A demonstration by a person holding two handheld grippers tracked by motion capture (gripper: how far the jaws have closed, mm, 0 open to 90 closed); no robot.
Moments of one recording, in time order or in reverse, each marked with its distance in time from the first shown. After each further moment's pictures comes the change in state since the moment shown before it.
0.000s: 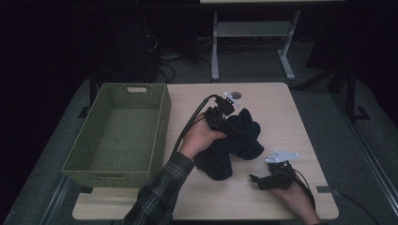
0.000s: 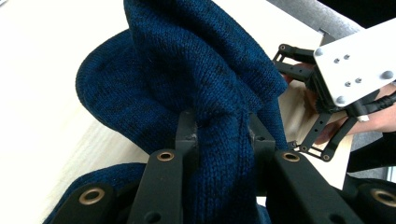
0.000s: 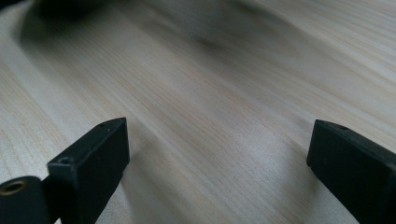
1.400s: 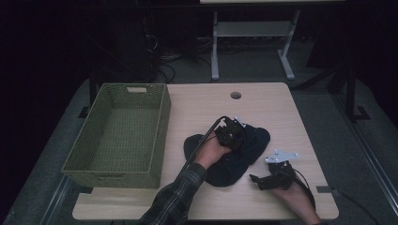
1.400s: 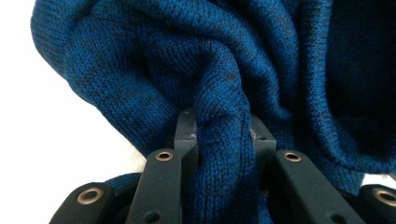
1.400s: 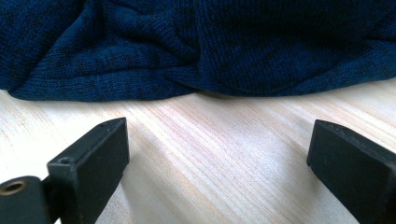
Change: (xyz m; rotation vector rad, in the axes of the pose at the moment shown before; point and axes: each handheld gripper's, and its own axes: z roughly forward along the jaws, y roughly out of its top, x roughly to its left) left arm 0.032 -0.032 0.109 0.098 0.058 -0.001; right arm 0.000 0.000 0.000 0.002 -0.001 -0.004
